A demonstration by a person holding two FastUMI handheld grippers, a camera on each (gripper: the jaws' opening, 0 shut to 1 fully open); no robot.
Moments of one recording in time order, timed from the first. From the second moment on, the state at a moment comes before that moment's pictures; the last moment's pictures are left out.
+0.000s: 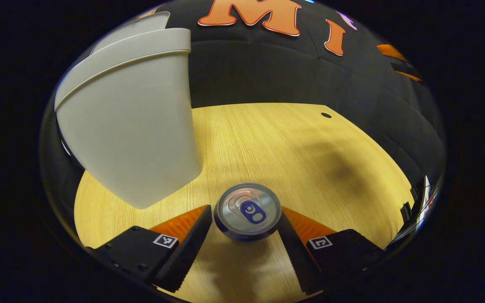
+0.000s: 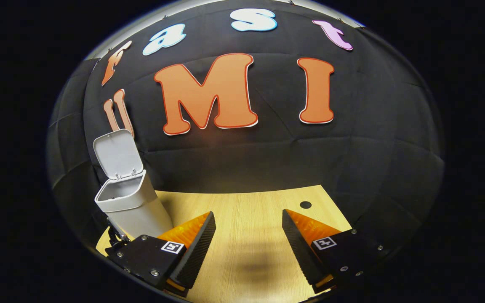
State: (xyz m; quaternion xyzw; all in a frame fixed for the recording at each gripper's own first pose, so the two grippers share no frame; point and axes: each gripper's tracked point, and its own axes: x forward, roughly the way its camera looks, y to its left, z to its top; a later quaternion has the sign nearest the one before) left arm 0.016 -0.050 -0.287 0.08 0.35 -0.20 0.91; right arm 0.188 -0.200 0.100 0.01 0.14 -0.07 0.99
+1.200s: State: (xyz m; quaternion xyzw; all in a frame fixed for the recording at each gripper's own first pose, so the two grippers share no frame) left arm 0.018 -0.043 -0.024 0.02 0.17 -0.21 0.96; right arm 0.187 -0.167 0.128 0.01 0.11 -0.05 0.99
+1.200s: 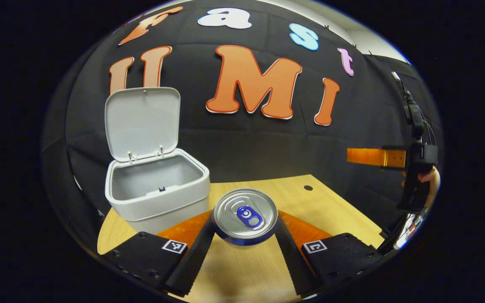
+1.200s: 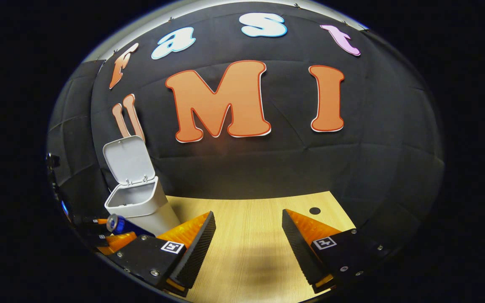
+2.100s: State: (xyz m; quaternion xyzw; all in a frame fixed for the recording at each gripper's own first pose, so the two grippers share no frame) left arm 0.135 0.078 0.082 0.04 0.09 -0.11 0.99; right arm 0.181 -0.176 0.123 0.01 0.11 -0.07 0.99
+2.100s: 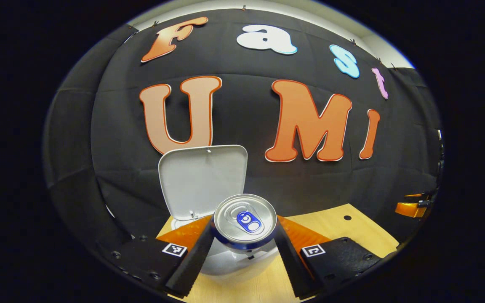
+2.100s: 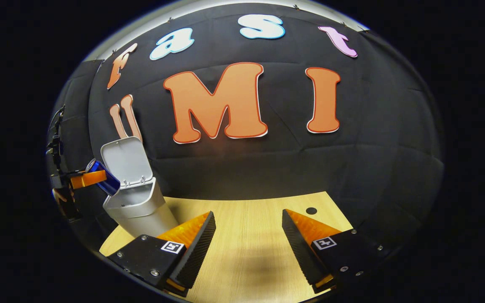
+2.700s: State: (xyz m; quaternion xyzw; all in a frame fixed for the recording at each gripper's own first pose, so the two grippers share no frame) left arm 0.167 0.099 0.053 0.04 0.12 -0.08 0.99; right arm 0.177 -0.182 0.107 0.02 0.13 -0.08 0.99
